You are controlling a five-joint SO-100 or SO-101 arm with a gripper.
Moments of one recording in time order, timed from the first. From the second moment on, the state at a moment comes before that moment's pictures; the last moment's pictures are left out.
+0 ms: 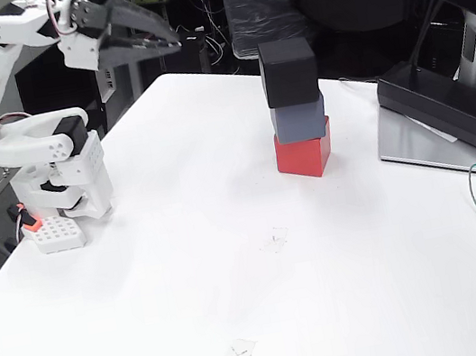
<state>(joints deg) -12.9 186.6 140.0 60.5 -3.1</state>
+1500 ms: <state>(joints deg) -11.2 191.0 177.3 37.9 8.3</state>
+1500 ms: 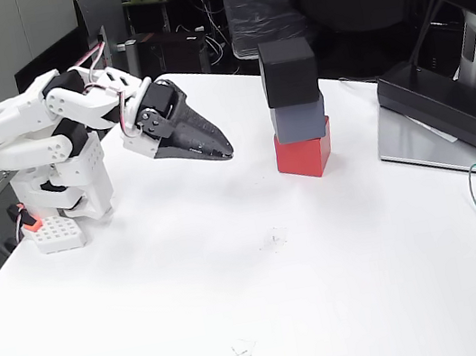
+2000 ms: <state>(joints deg) -11.2 191.0 177.3 38.8 2.7</state>
